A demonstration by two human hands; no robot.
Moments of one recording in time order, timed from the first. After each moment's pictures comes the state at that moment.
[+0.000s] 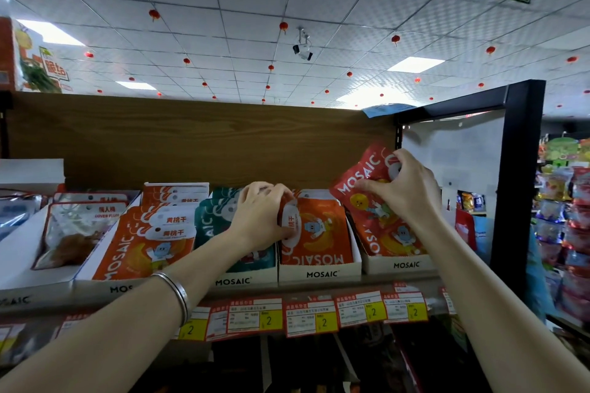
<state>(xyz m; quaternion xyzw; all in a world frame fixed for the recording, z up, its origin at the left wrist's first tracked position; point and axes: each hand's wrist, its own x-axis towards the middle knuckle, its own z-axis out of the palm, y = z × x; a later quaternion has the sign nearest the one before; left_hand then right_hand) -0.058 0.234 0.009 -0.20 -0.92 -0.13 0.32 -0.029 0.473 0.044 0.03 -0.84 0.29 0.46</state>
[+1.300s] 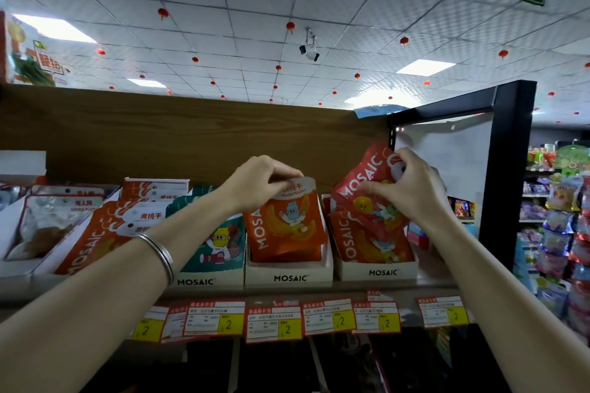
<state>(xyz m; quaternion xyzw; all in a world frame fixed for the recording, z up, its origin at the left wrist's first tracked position) -0.054 0.264 0.062 -0.31 -0.88 -0.24 0.27 -0.021 0.517 0.055 0.08 -0.85 0.31 0.42</state>
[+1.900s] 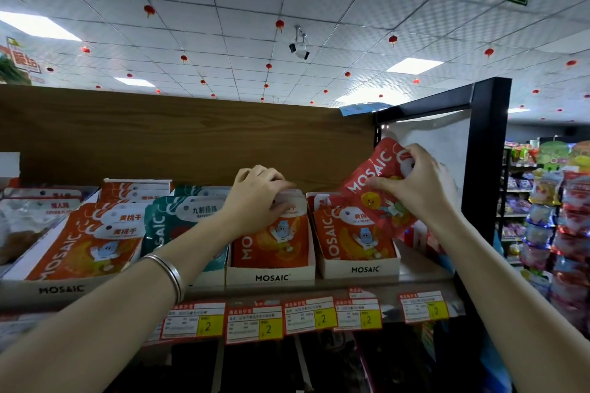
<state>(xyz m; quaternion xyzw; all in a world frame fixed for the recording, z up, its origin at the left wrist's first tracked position) -0.079 0.289 0.028 -0.25 -0.89 -0.02 0.38 -0.019 0.544 0.053 0.02 -0.84 0.30 0.45</state>
